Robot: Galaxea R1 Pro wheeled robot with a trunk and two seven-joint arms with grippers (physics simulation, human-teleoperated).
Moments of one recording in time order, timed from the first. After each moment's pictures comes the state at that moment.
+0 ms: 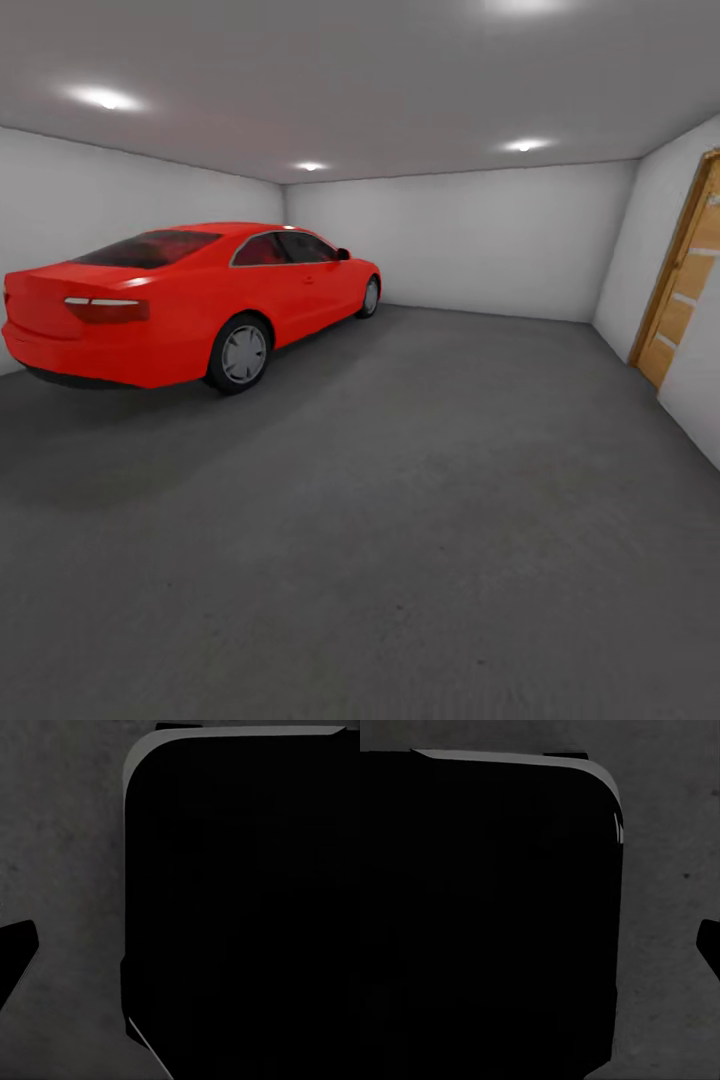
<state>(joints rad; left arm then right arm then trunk) 0.00 0.02 0.00 -0.03 0.05 -0.02 0.00 0.00 -0.01 -0.01 0.00 0.00 -0.12 0.02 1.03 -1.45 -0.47</state>
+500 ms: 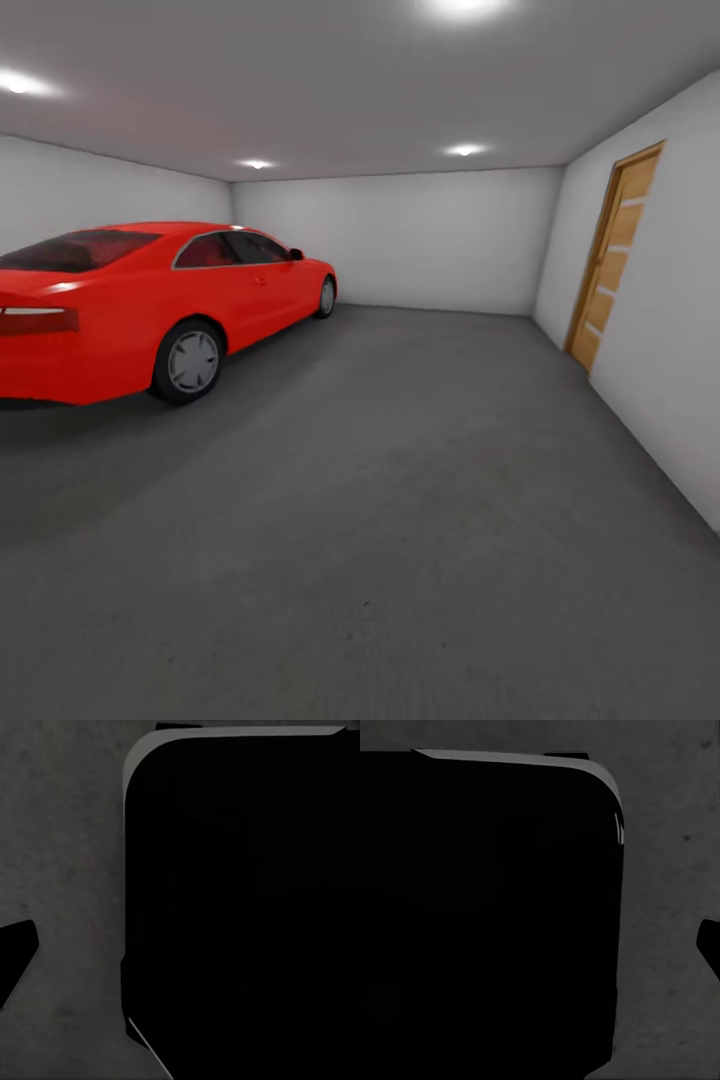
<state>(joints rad) 0.00 0.02 0.00 -0.03 0.05 -0.02 0.00 0.00 -0.01 0.00 0.00 0.00 -0.12 0.02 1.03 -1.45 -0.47</state>
